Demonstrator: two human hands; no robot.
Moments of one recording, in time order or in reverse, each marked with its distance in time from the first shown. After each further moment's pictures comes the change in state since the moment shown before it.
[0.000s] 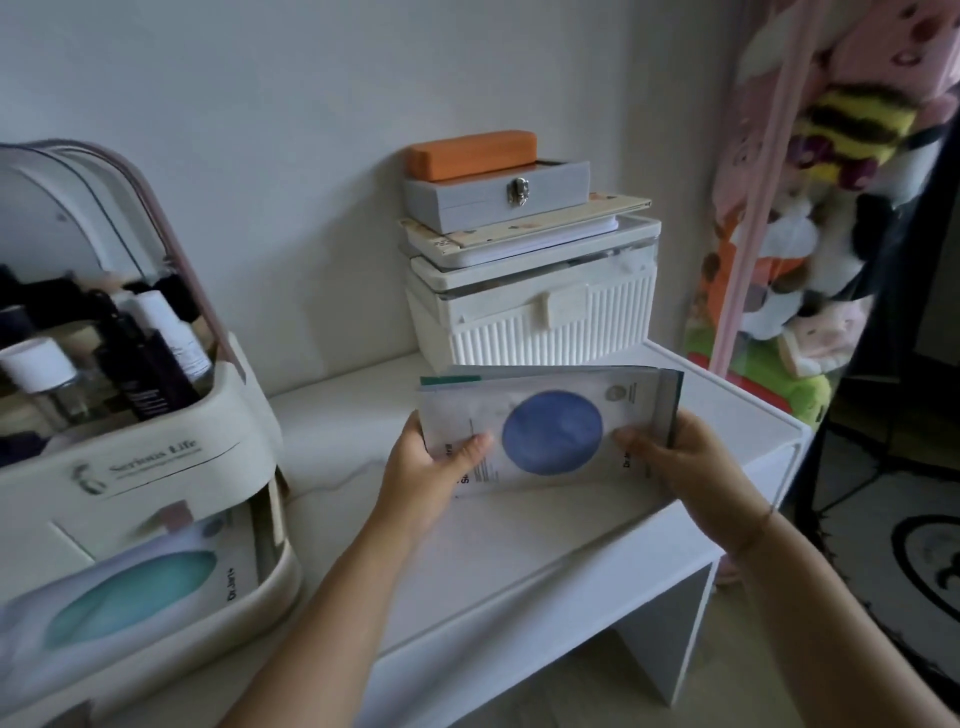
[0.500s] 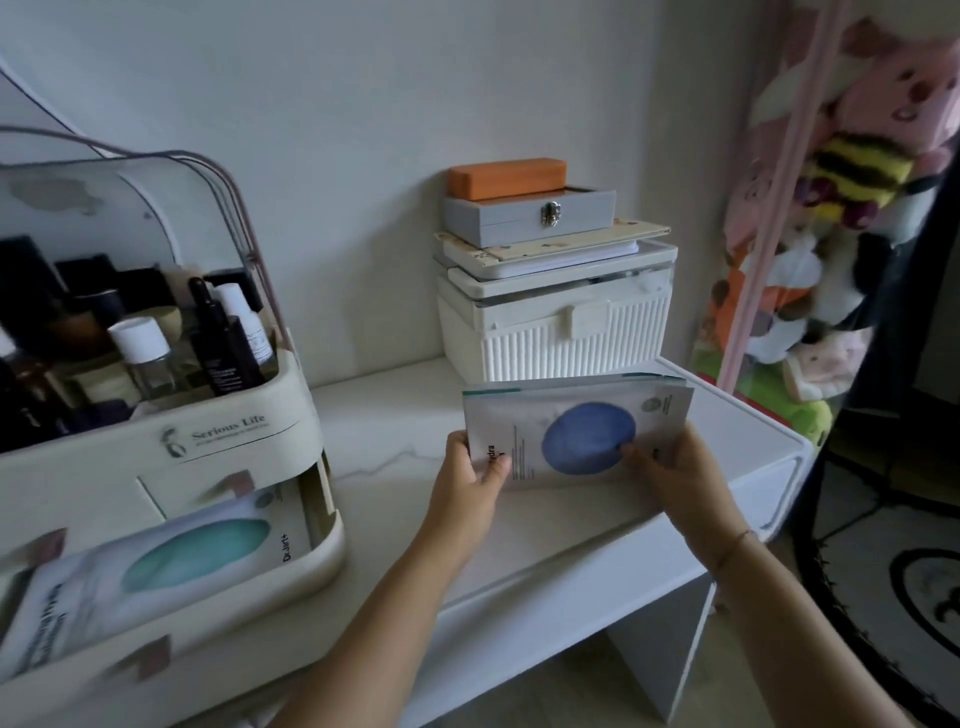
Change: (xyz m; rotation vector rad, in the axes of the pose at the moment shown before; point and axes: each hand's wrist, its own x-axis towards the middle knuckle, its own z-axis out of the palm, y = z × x) left_hand -0.036 0.005 0.012 0.185 0.046 -0.053; right_hand -0.021 0.001 0.024 -0.066 0.142 -0.070
